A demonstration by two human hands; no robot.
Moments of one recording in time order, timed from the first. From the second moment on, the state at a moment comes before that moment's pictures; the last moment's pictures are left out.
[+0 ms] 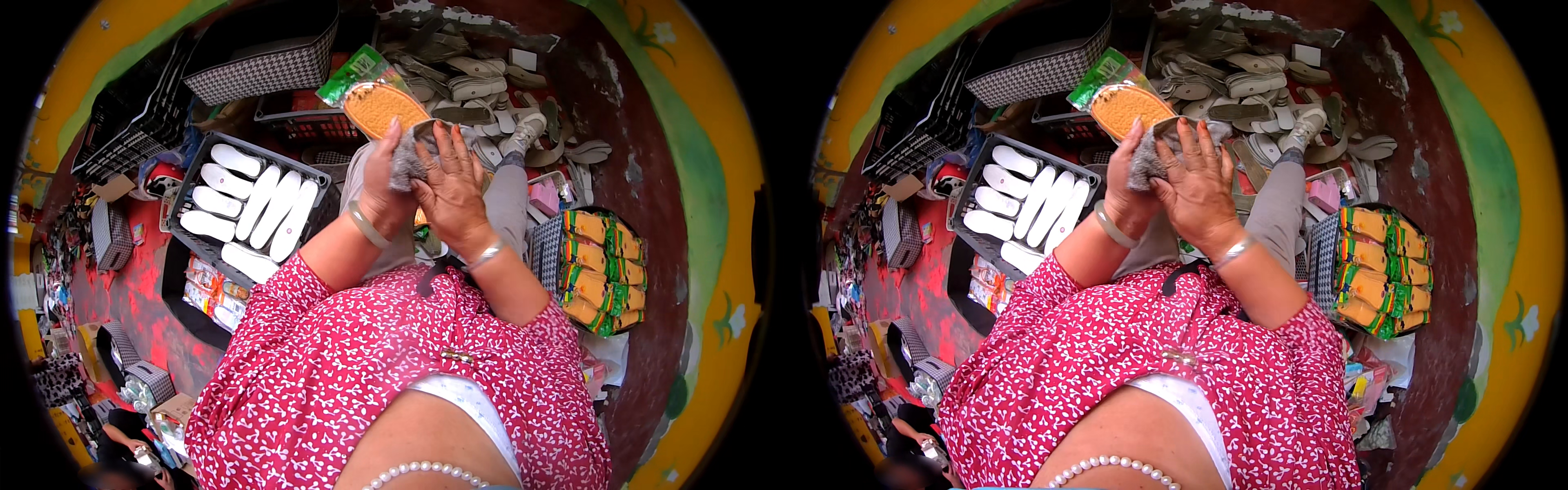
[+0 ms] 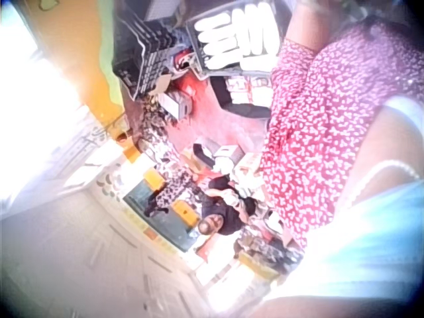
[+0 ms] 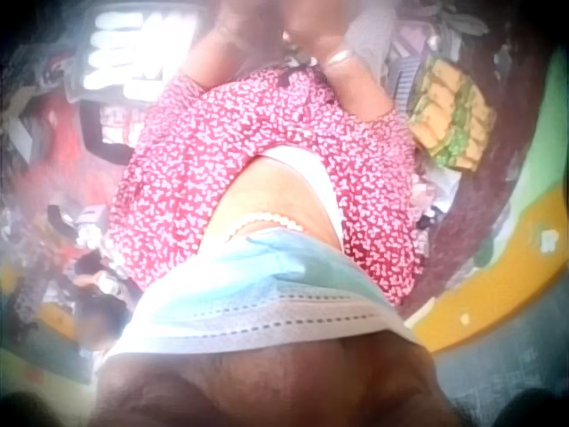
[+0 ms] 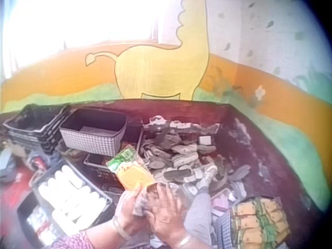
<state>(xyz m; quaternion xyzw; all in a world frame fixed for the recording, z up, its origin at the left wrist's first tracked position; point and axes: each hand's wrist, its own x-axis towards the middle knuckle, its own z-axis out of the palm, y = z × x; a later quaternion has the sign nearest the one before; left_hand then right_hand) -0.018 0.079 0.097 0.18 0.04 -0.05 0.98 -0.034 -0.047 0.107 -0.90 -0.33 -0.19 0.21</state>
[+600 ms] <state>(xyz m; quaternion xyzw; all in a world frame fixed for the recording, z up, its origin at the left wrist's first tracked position) -0.019 0.087 0.089 0.24 -0.03 -0.04 0.97 -0.007 -0.102 0.084 -0.38 -0.05 0.20 0.90</state>
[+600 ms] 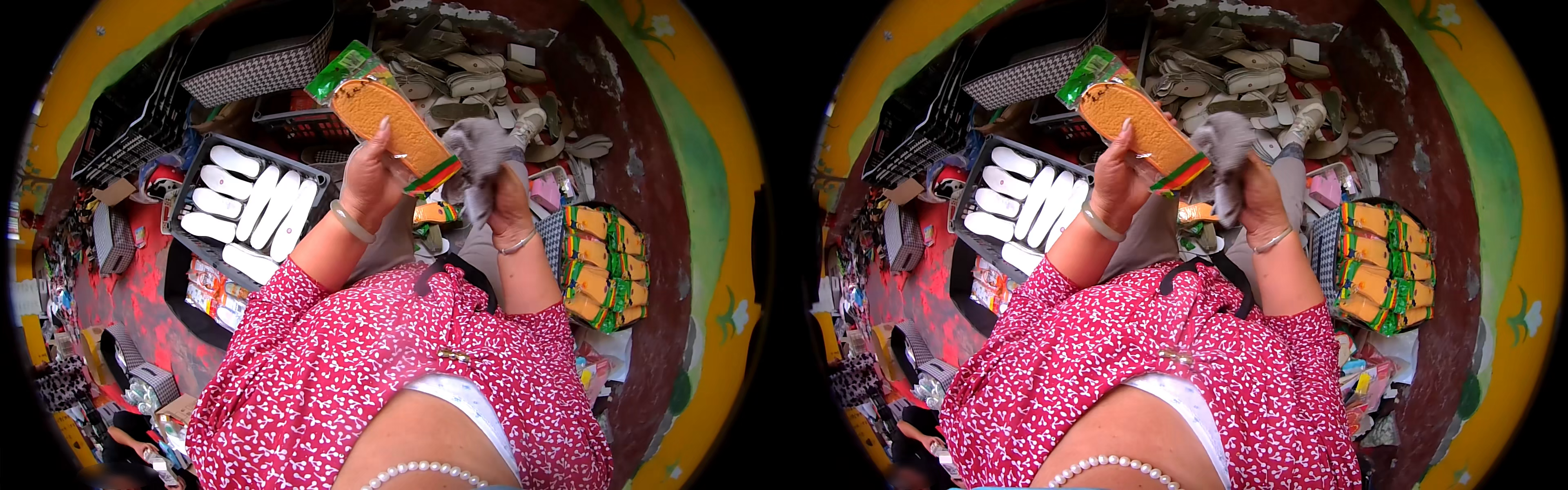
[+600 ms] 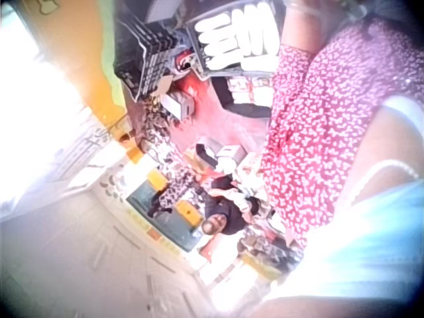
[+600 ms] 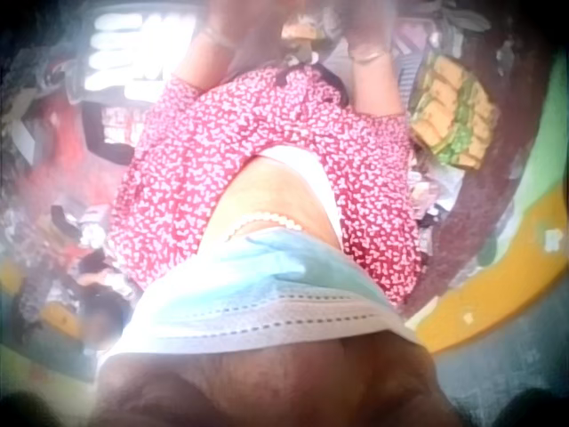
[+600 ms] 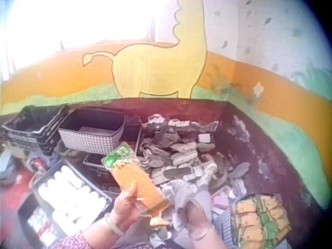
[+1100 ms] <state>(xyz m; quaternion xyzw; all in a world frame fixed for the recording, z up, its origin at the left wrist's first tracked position) -0.023 0.074 0.081 0.29 -0.01 0.00 0.96 -0.028 -0.073 0.065 -0.65 -0.07 0.01 0.75</state>
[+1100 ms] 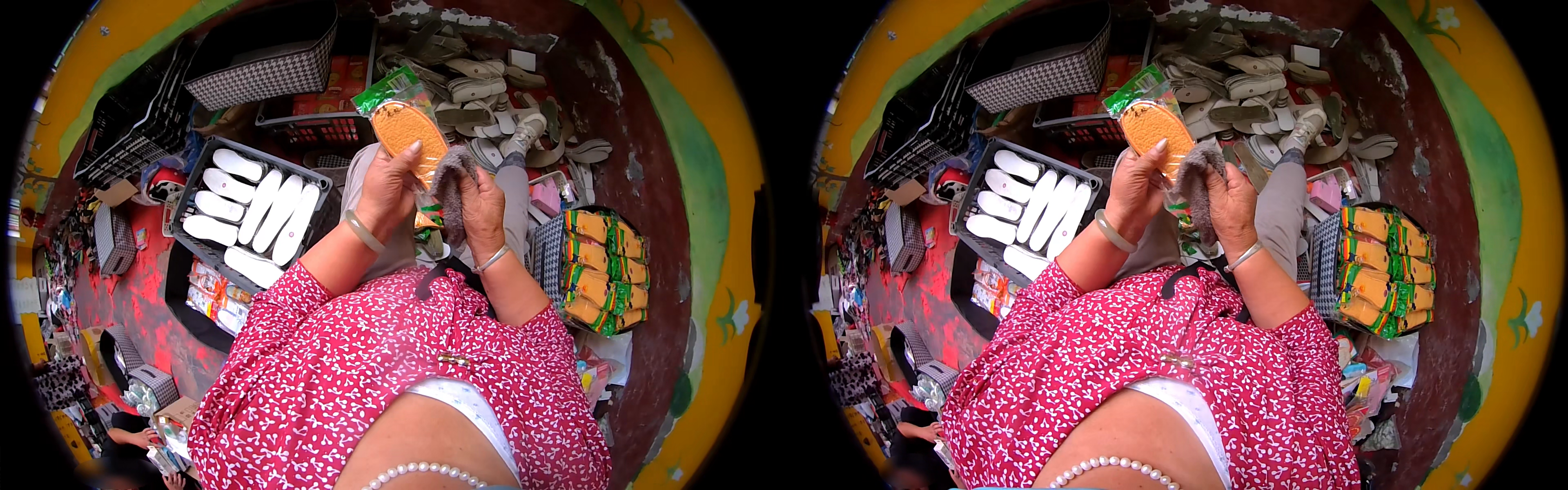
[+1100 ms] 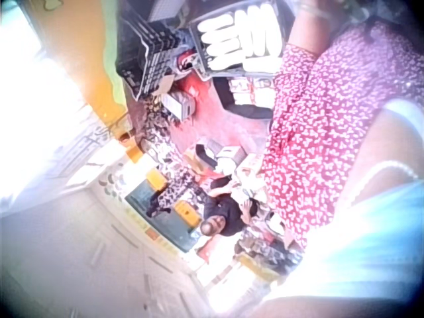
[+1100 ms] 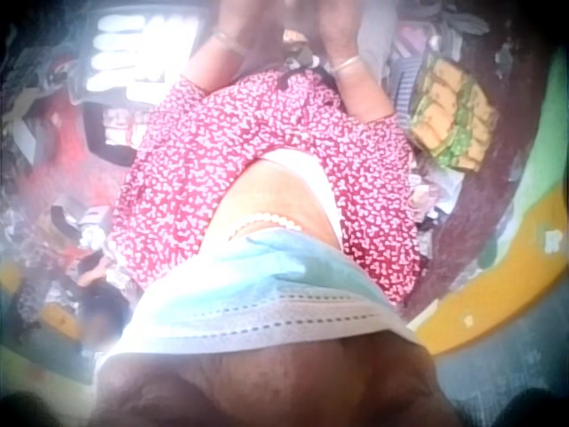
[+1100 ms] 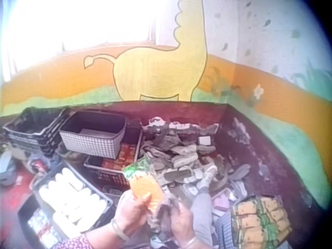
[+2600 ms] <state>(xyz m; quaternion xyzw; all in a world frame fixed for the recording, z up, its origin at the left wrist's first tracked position) -0.036 0.064 0.089 0.63 -0.10 -0.25 0.73 0.012 -0.104 0.080 -0.41 0.13 -0.08 0.90</state>
